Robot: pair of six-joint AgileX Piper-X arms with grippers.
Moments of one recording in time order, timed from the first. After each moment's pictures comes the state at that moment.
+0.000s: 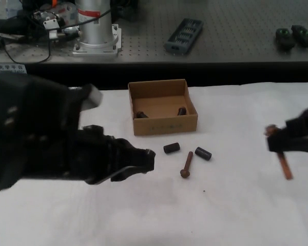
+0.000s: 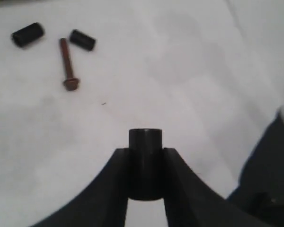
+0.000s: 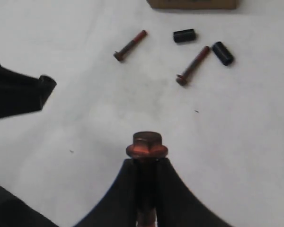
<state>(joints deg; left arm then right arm) -29.6 69.6 -40.9 1.4 31.3 -22.9 27.2 63.8 -53.8 43.0 -26.4 12.4</state>
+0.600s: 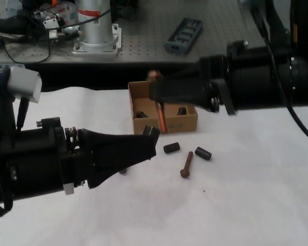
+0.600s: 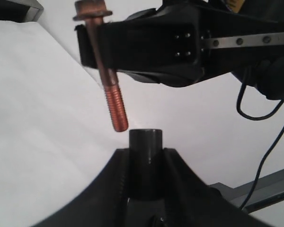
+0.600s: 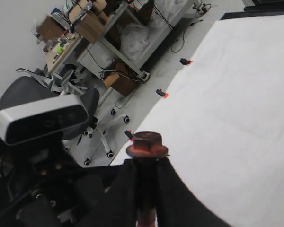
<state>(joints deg) -29.6 53.1 -27.4 -25.2 44.5 -38.4 40.7 70.9 -53.8 5.9 -37.9 33.7</state>
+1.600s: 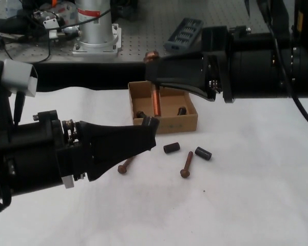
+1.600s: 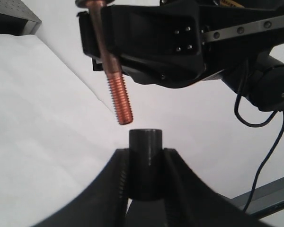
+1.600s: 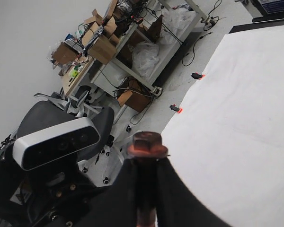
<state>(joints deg) -29.6 53.1 -27.4 -28.1 43.6 -39.6 40.7 70.9 -53.8 3.2 -37.4 40.9</state>
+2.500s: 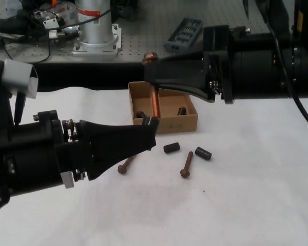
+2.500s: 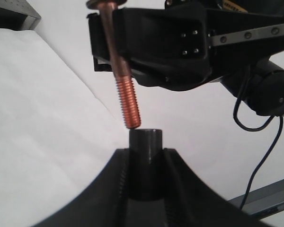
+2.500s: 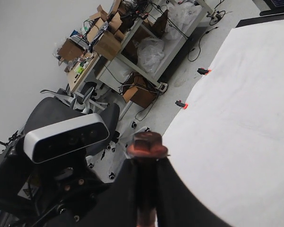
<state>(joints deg) -29.6 53.1 -27.4 -28.1 43.6 -41.4 40.7 70.9 -53.8 3.1 -38.8 41.4</state>
